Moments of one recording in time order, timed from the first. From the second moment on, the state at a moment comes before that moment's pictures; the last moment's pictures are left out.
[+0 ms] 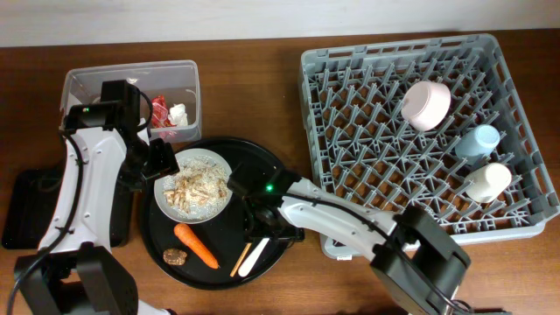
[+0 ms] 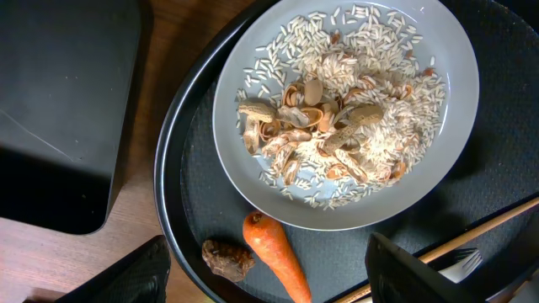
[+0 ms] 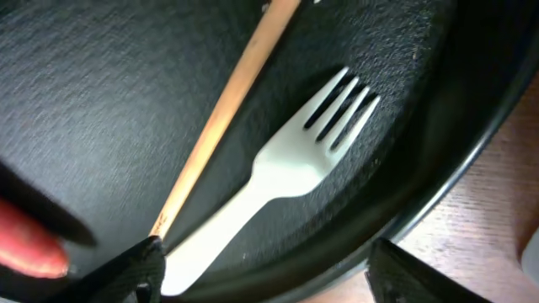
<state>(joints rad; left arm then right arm) 0.08 1.69 1.46 -1.30 0.01 -0.28 0.90 1.93 1.34 -0.93 -0.15 0.91</state>
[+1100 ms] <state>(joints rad) 0.08 1.69 1.46 -1.30 0.01 -0.28 0.90 1.99 1.35 -0.78 0.01 0.99</state>
